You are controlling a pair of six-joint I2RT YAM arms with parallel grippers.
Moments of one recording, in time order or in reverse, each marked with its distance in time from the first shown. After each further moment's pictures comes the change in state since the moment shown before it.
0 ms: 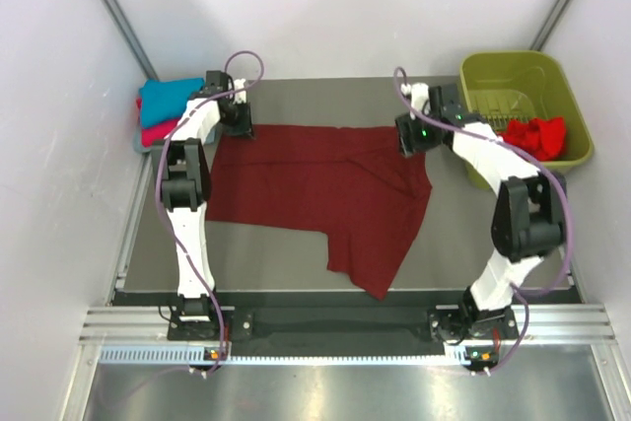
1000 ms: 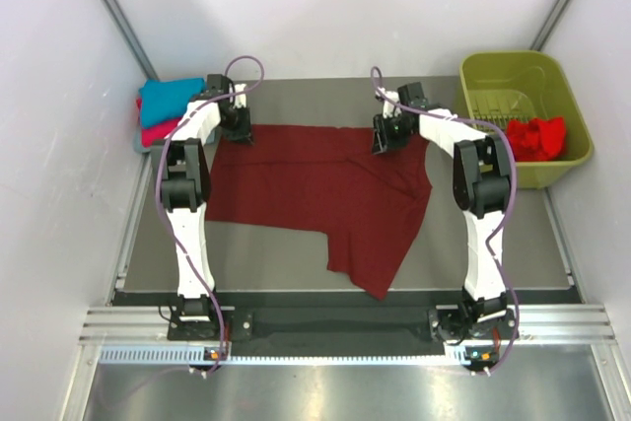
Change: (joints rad) left arm 0.002 -0.013 -0.049 -0.012 -0.031 -0.006; right arm 0.042 0.516 0.417 -0.010 -0.207 0.150
